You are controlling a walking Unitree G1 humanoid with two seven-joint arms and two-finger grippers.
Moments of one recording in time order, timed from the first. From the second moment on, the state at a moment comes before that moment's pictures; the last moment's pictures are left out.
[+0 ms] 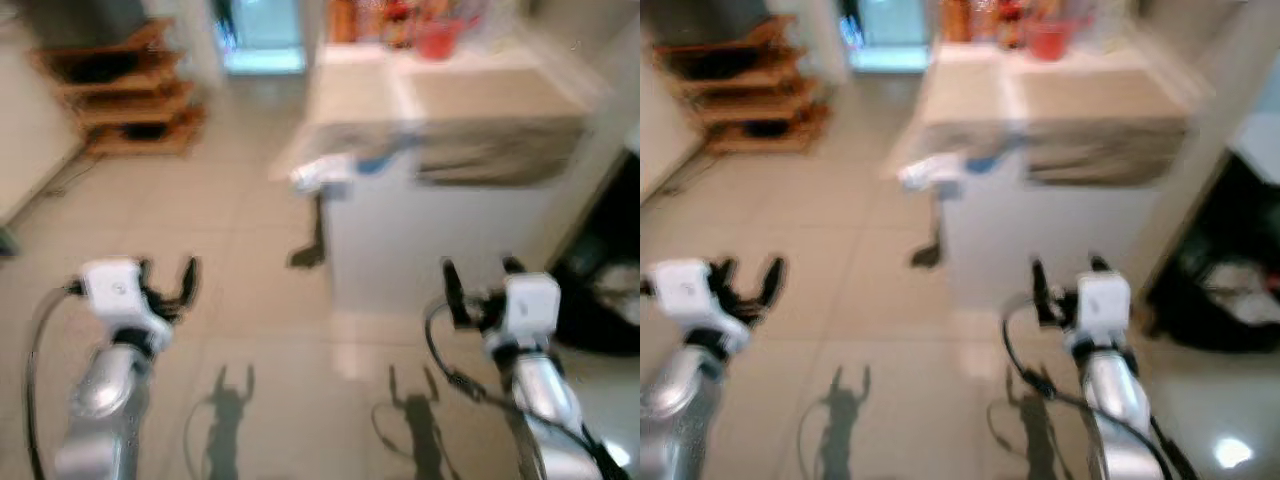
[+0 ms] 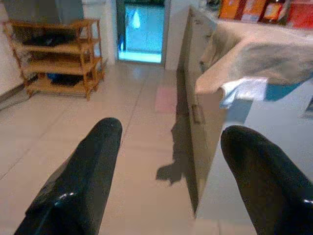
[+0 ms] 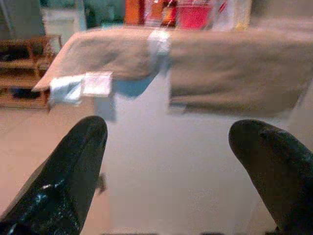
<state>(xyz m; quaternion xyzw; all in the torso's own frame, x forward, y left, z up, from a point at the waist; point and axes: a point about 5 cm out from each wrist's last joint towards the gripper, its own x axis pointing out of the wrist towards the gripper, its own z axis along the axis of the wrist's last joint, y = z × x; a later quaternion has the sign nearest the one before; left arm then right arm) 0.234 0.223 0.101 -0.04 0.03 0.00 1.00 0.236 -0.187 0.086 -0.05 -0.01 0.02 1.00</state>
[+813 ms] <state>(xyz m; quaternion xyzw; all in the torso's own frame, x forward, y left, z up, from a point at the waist) 0.261 0.208 0.115 -0.05 0.02 -0.02 1.00 0.252 -0.173 0.099 -0.05 -0.04 0.06 1.00</state>
